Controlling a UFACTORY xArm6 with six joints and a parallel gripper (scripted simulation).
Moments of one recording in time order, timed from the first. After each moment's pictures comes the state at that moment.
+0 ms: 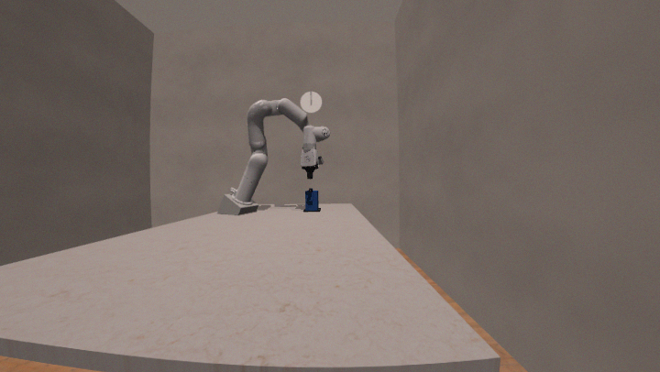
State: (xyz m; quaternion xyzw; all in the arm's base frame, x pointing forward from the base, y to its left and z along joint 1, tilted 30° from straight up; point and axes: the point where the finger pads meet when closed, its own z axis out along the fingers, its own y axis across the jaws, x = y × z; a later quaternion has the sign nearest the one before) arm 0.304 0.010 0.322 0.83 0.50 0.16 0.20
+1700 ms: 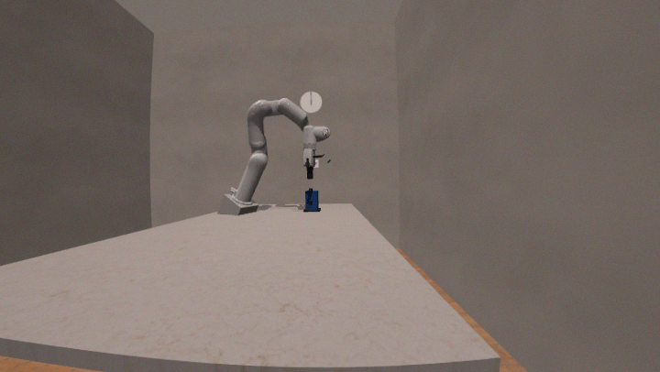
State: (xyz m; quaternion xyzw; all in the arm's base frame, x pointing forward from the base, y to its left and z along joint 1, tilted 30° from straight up) arm 0.304 0.009 0.322 0.96 -0.10 0.24 0.06
